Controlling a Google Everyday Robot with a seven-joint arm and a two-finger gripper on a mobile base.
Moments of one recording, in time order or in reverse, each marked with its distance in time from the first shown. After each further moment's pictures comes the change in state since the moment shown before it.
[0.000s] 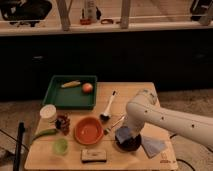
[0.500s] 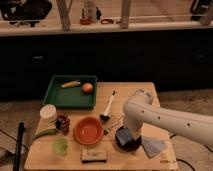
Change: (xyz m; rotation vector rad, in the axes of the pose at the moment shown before) arm 0.001 -0.004 0.005 -0.011 0.025 0.012
